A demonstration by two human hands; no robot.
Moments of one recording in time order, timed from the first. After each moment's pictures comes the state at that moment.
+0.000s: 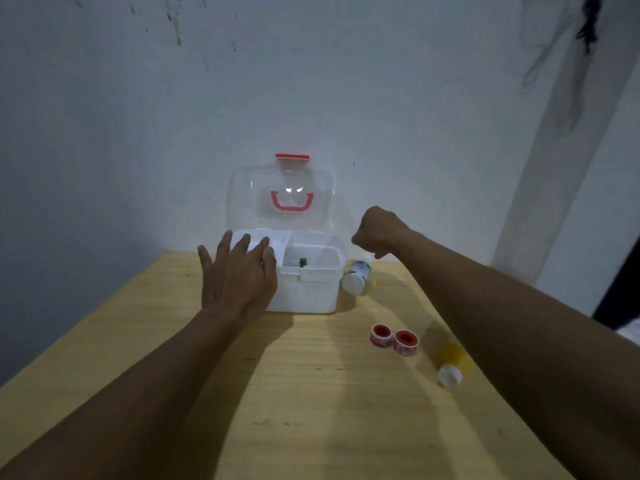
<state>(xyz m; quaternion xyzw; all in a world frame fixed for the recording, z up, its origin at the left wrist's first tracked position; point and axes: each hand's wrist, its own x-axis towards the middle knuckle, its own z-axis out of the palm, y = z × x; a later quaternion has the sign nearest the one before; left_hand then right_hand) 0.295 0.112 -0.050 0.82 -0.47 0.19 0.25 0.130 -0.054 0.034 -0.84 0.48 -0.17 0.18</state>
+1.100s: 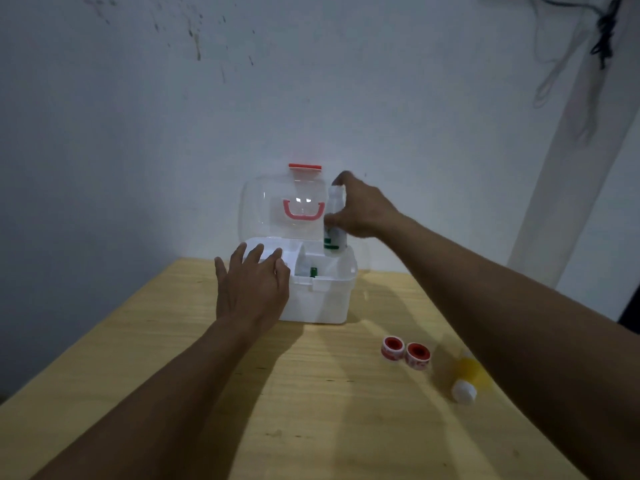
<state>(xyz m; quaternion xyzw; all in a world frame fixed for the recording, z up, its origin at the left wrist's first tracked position) 0.294 0.111 -0.054 0.82 -0.47 0.18 0.27 0.167 -0.023 0.075 -0.88 0.37 -0.26 0.14</state>
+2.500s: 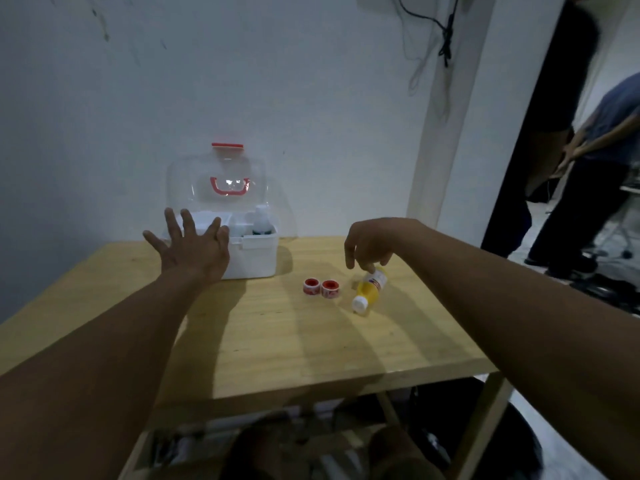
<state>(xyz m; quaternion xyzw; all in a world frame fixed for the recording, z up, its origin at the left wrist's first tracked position) 0.273 0.122 -0.045 0.86 -0.48 0.12 0.15 -0.001 0.048 0.050 -0.86 0.50 0.12 0.05</state>
